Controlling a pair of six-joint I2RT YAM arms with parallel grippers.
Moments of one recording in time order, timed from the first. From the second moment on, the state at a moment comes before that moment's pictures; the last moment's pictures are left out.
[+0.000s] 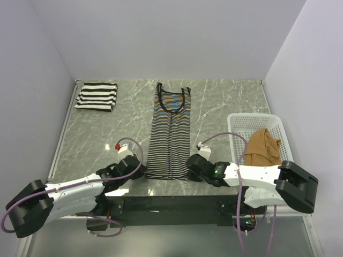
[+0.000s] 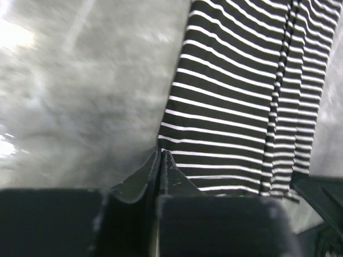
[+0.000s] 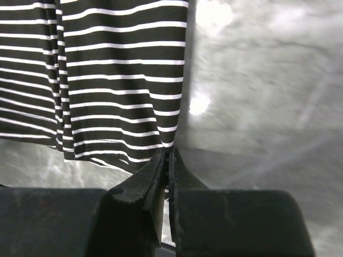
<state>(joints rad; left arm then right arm) -0.87 0.95 0.20 0.00 -0.33 -1.11 1.07 1.24 0.46 -0.19 0.30 1.10</state>
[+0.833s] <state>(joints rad) -1.10 0.80 0.48 -0.30 -0.46 -1.15 1.12 1.00 0.61 -0.56 0.42 1.09</state>
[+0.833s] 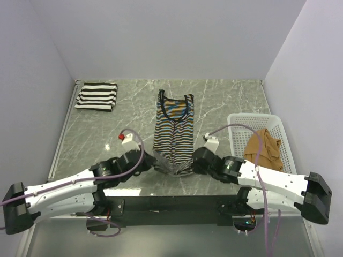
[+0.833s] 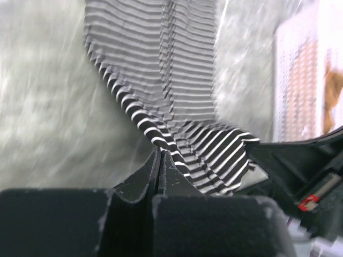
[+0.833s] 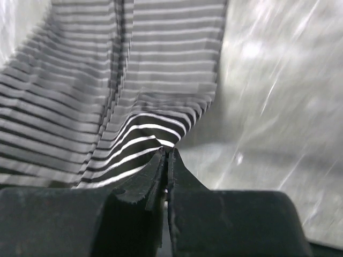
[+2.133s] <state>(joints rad) -0.38 1.54 0.87 0.10 0.04 -0.83 0.52 1.61 1.02 -0.31 0.12 0.63</state>
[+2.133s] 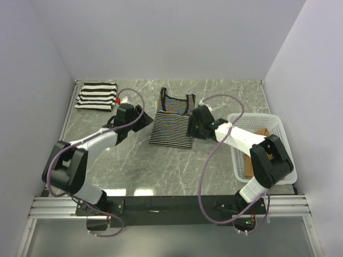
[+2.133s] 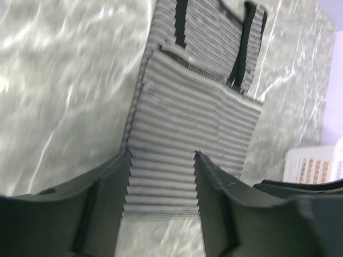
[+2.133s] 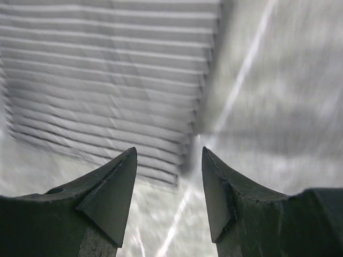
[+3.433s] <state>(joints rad) -0.53 1.58 0.58 0.29 -0.09 -0.99 0.59 1.54 0.65 0.02 0.08 0.95</state>
